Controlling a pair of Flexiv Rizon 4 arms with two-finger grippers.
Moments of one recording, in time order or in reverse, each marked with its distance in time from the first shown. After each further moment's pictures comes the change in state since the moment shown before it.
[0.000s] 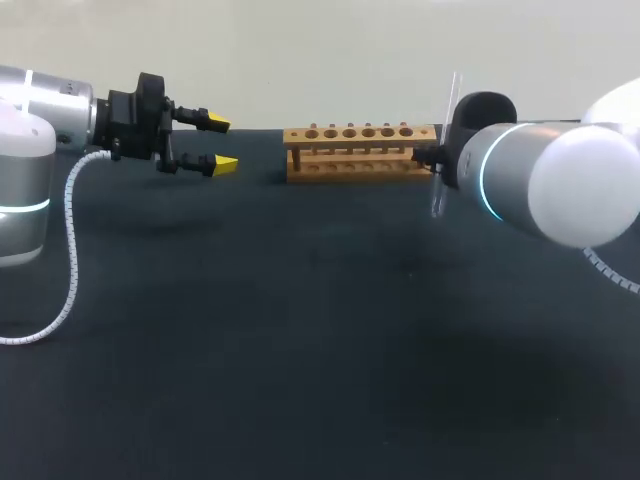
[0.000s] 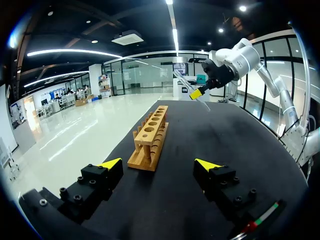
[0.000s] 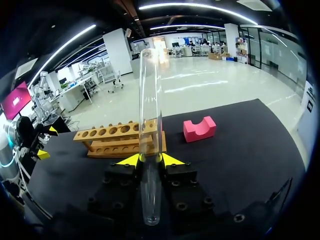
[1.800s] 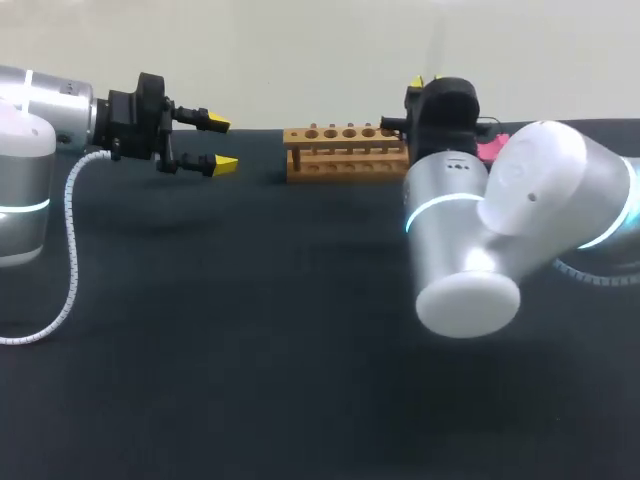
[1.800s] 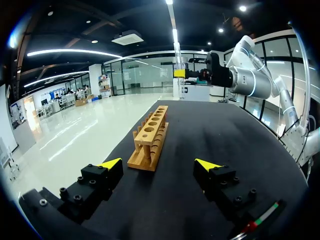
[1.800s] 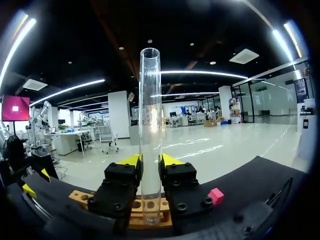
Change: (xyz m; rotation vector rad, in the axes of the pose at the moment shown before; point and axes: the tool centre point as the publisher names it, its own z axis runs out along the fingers) left arm 0.000 0.000 0.000 0.000 0.000 0.000; right arm -0.101 0.042 0.008 0.051 -0.651 -0.112
